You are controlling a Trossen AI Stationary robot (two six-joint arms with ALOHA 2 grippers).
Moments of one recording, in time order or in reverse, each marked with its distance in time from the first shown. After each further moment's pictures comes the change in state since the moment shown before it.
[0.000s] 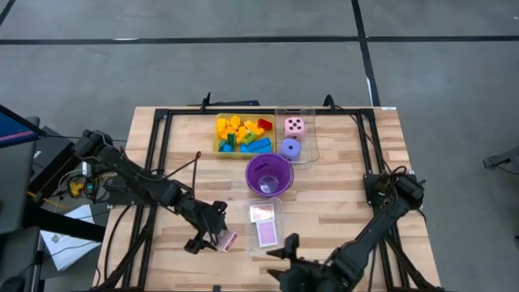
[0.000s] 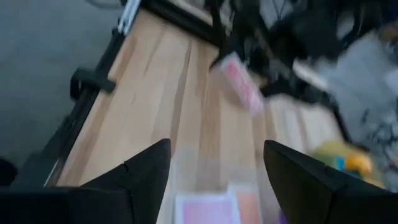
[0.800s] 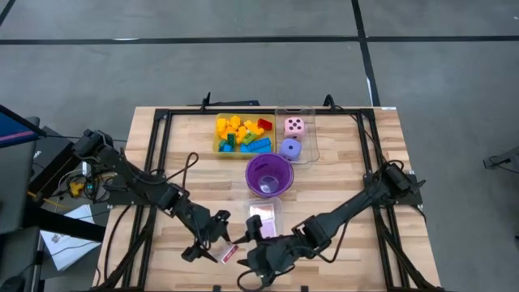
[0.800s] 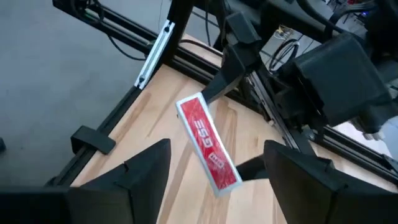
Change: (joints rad) left arm -0.051 0.001 0.000 0.199 0.053 -0.002; right arm -0.244 0.006 0.000 0.354 -0.431 -0.340
